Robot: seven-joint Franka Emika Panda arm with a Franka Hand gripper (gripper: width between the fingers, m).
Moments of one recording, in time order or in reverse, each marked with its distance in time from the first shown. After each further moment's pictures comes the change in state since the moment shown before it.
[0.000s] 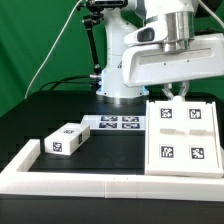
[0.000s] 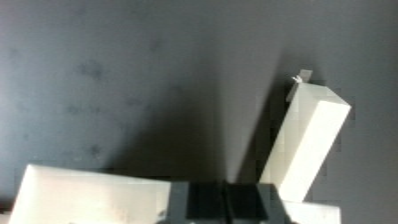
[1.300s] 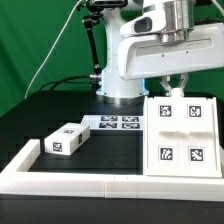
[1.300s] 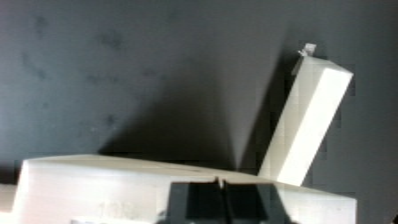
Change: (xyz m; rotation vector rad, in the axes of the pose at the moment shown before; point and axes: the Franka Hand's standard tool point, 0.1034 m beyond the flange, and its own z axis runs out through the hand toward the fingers) arm 0.028 0.015 -0.016 0.018 -0.050 -0.003
